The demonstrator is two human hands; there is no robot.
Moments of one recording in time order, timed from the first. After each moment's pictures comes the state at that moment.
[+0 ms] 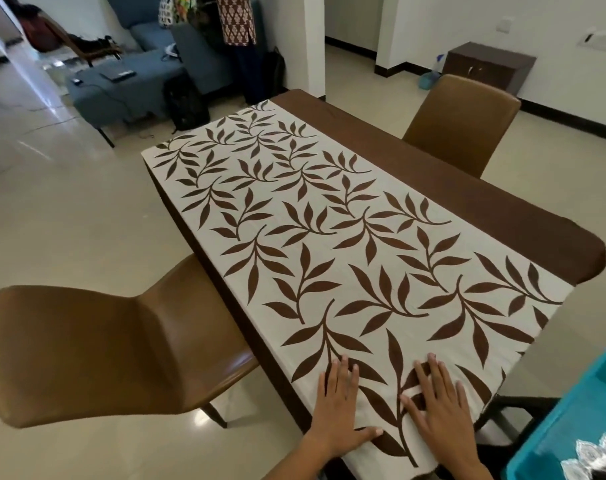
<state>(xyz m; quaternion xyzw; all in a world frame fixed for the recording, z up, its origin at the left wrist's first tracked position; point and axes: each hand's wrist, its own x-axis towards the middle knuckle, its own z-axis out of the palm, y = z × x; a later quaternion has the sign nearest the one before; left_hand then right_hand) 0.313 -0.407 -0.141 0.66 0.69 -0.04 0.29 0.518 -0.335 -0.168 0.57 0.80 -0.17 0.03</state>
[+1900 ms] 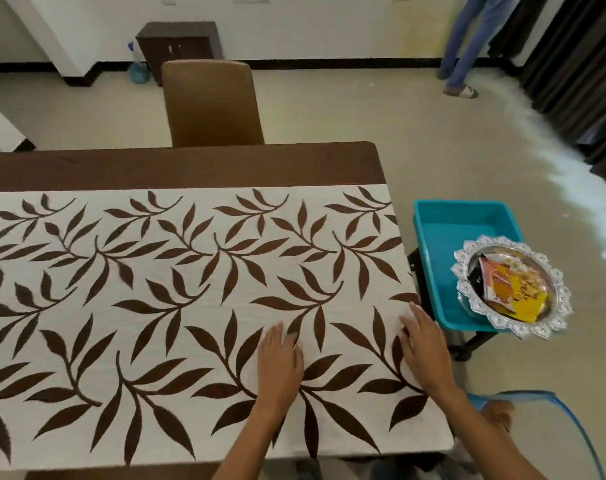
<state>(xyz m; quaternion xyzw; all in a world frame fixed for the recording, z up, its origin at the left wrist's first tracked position) 0.207 -0.251 -0.139 0.82 0.52 0.08 0.24 0.463 -0.362 -0.148 0.85 0.48 -0.11 -0.16</state>
